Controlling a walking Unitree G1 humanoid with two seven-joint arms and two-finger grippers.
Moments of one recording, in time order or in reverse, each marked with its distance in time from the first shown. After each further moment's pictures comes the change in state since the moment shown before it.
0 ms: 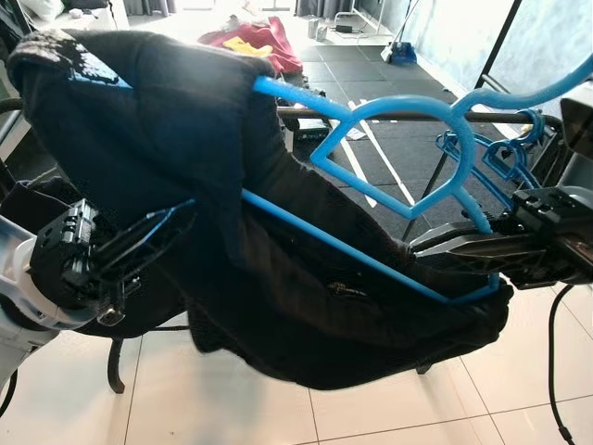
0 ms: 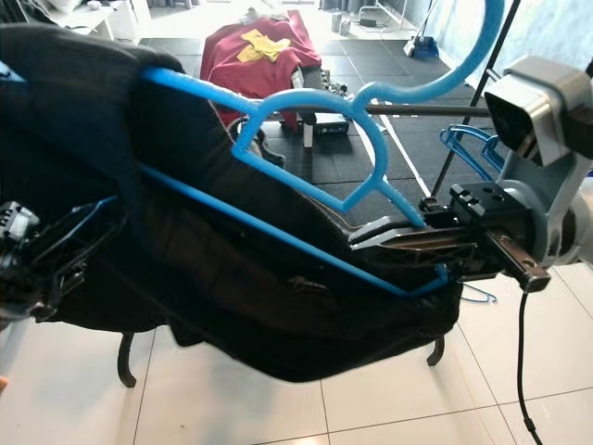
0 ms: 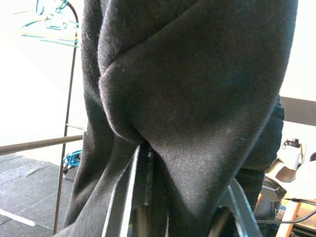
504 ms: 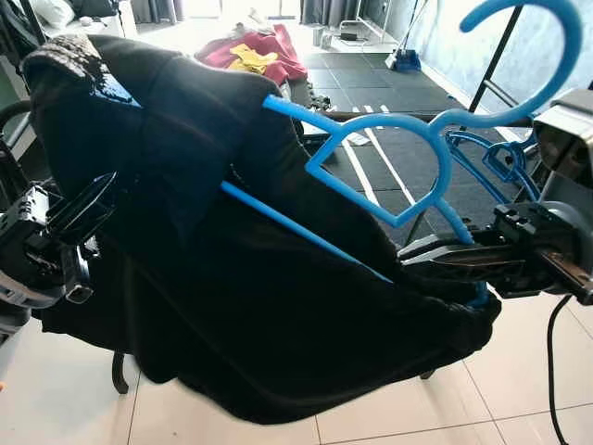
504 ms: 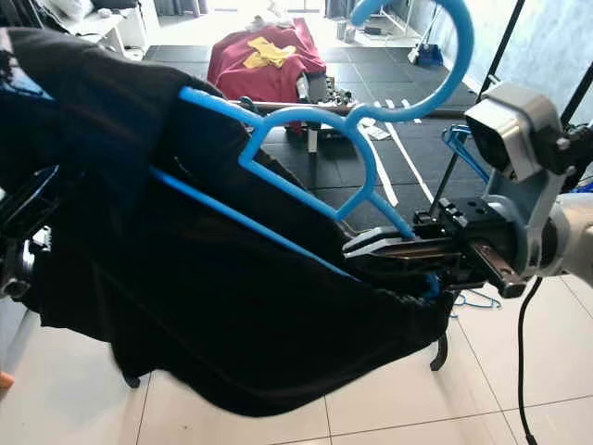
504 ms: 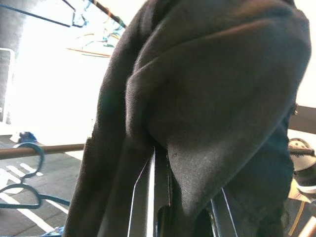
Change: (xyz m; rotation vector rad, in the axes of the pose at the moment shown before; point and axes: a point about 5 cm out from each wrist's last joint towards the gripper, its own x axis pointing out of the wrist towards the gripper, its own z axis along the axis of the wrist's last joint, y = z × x) left arm -0.026 0.027 0.013 0.073 -0.046 0.247; right arm 0.001 -0.006 -0.020 0.050 0.028 -0.051
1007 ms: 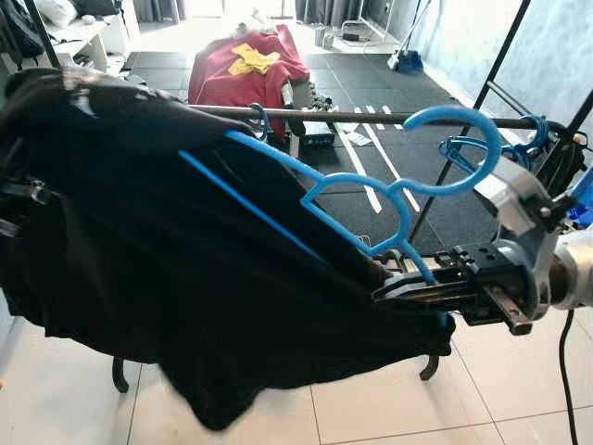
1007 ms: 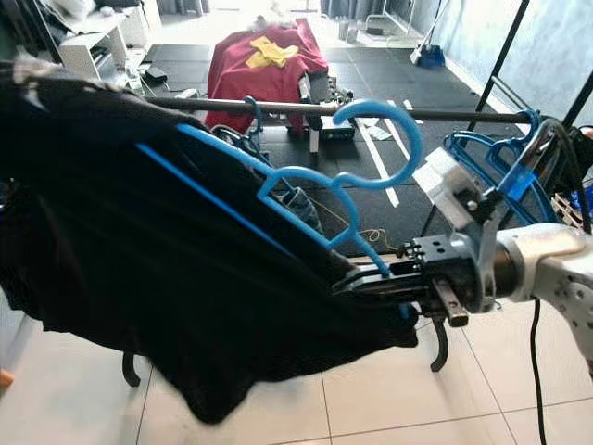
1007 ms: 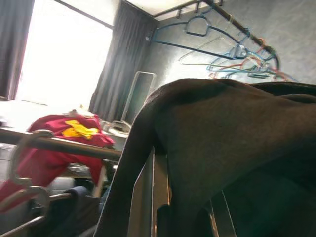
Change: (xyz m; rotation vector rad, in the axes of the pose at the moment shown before) left arm -0.021 0.082 0.022 0.197 -0.084 0.616; right arm 0.007 -0.008 -0.037 0.057 0.143 -0.072
